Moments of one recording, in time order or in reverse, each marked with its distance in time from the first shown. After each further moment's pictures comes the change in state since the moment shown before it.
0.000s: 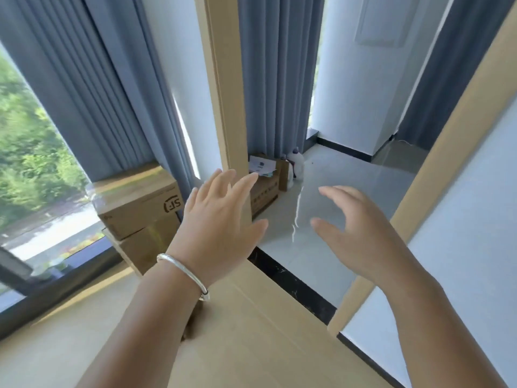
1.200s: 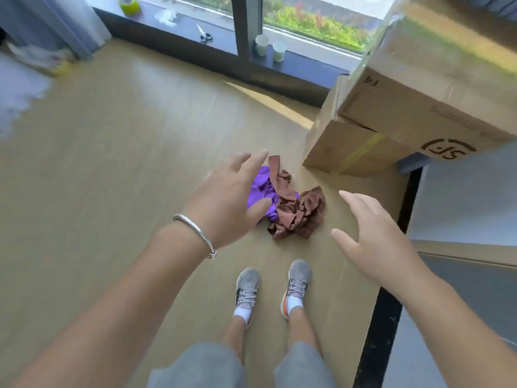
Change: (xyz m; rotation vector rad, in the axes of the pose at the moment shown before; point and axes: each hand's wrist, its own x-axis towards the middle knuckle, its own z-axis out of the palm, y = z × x) left_hand -0.062 -0.543 0.148 -0.153 0.026 -1.192; right_hand 0.271 -0.188 0.610 -0.285 -1.134 -0.703
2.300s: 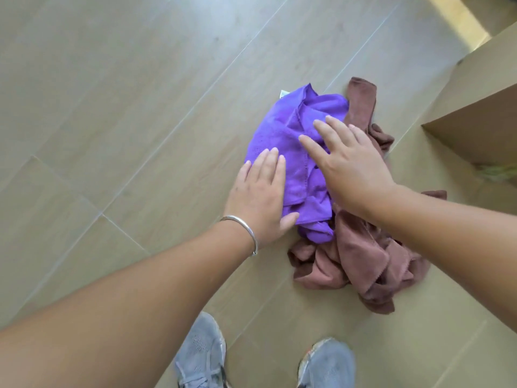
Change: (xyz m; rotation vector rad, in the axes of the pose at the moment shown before) left_hand 0.228 -0.340 0.584 0.246 0.003 -0.255; right_hand 0.486 0.166 0.496 -0.819 -0.070 -0.743
